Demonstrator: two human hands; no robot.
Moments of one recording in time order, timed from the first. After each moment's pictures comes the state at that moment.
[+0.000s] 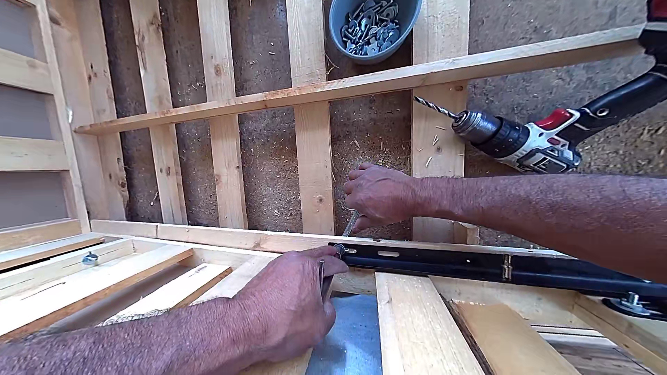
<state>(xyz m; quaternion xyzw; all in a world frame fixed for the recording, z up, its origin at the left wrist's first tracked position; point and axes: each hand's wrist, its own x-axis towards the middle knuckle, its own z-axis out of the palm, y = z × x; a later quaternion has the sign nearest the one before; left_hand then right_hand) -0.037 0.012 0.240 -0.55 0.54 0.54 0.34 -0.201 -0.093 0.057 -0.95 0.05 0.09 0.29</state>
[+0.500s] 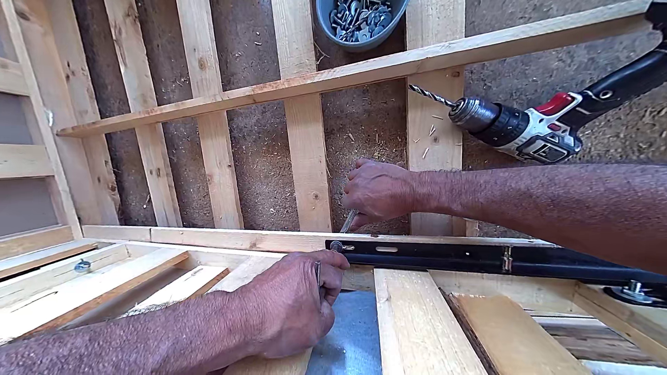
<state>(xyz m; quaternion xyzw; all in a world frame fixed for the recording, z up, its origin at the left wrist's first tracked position) -0.028 0.012 0.228 -0.47 0.58 0.61 0.27 -0.204 -0.091 0.050 -0.95 0.02 0.07 0.30</state>
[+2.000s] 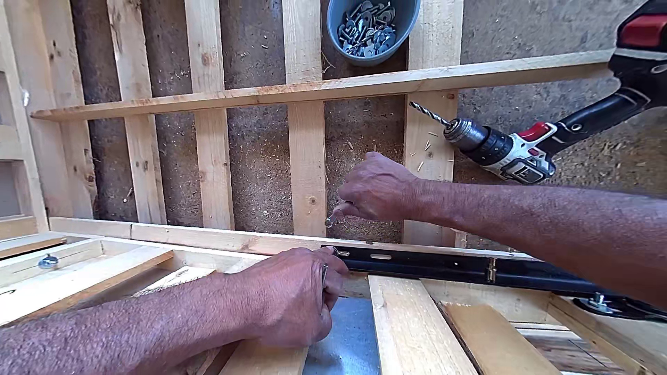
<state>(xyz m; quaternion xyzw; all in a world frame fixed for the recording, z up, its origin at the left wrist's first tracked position) -0.024 -0.003 0.219 -0.37 0.63 0.62 0.29 -0.207 -0.101 0.072 -0.95 0.14 0.05 0.28</state>
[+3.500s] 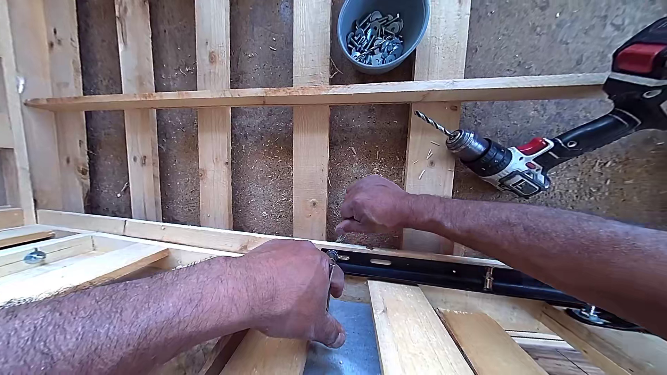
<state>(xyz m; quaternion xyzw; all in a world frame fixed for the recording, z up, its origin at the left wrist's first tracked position) -0.036 -0.028 0.232 -0.37 0.59 0.57 0.43 -0.205 -0.088 0.050 -0.93 0.08 0.03 0.37</state>
